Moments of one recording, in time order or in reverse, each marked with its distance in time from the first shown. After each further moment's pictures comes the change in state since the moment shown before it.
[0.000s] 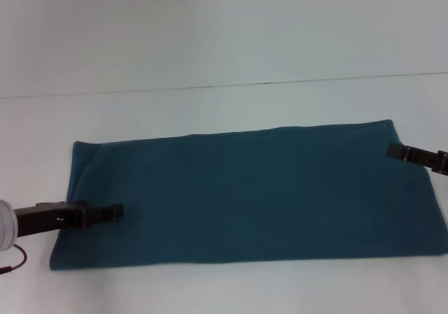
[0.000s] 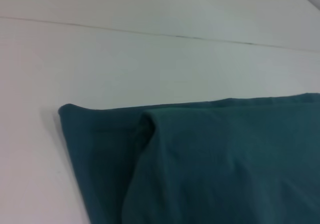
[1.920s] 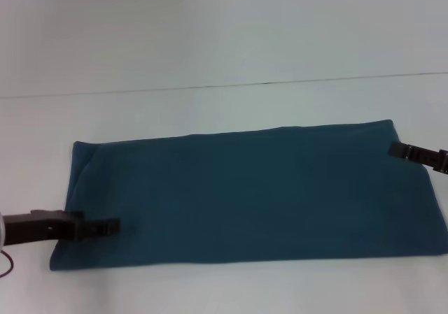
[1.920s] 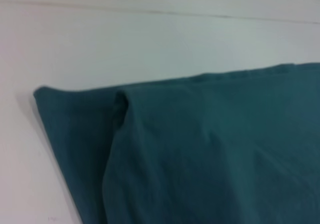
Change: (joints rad) left arm 0.010 0.002 -0.039 0.087 0.074 0.152 0.006; right arm -0.001 0.000 0.007 0.000 0.002 0.000 0.000
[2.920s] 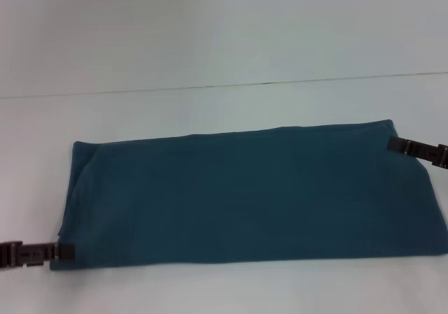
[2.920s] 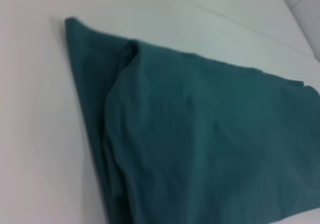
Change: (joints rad) left arm 0.008 0.048 -0.306 0.142 0.120 0.476 -0.231; right arm 0.013 -0.007 -0.002 0.000 0.000 -0.005 0.002
